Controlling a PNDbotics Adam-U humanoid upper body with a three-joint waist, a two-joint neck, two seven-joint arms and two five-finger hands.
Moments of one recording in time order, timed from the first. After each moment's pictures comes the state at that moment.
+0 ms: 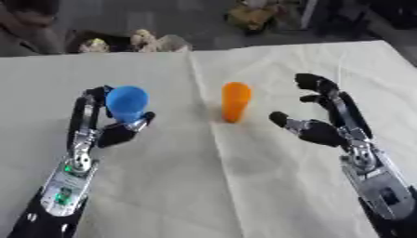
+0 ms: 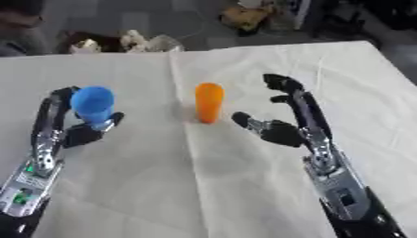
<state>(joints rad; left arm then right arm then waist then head) -0.58 0.17 -0.13 -1.35 -0.31 -0.05 0.23 -0.39 -0.31 0.12 -1.59 0.24 -0.06 -0.10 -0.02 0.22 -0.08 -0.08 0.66</state>
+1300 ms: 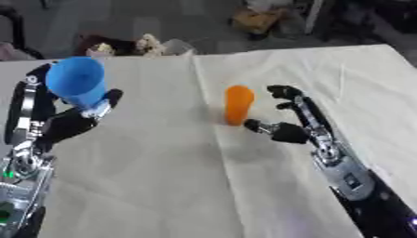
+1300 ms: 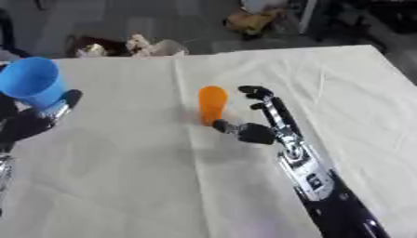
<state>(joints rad) -0.48 0.25 -0.14 -1.68 -0.06 0.02 0.19 -0.53 -0.30 0.19 -1.28 0.33 -0.09 -0.10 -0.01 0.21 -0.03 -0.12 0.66</state>
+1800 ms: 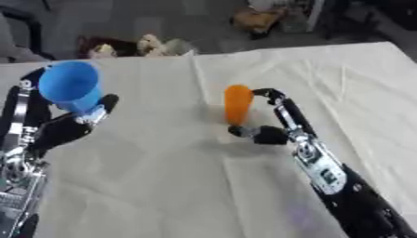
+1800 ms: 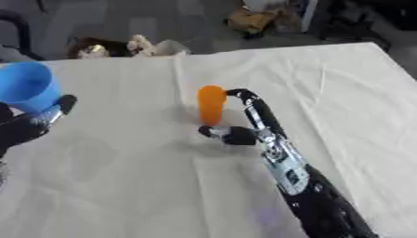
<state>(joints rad) -0.48 0.25 -0.14 -1.69 -0.05 0.02 0.16 -0.58 -0.27 0.20 -1.15 0.49 -0.11 -0.17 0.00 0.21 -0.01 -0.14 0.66</state>
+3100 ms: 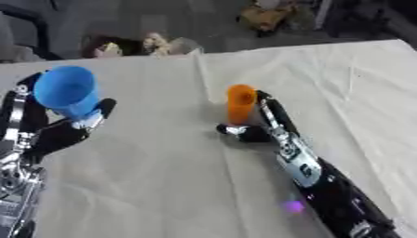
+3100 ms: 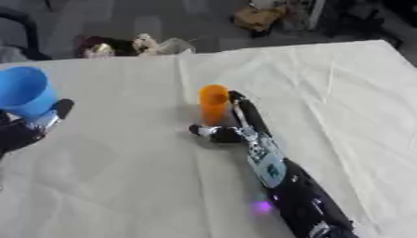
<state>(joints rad) -0.49 0.23 -0.15 -1.69 -0.05 0.02 0.16 -0.70 -0.21 0.17 -0.96 0.54 -0.12 -0.24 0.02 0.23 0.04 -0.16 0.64</state>
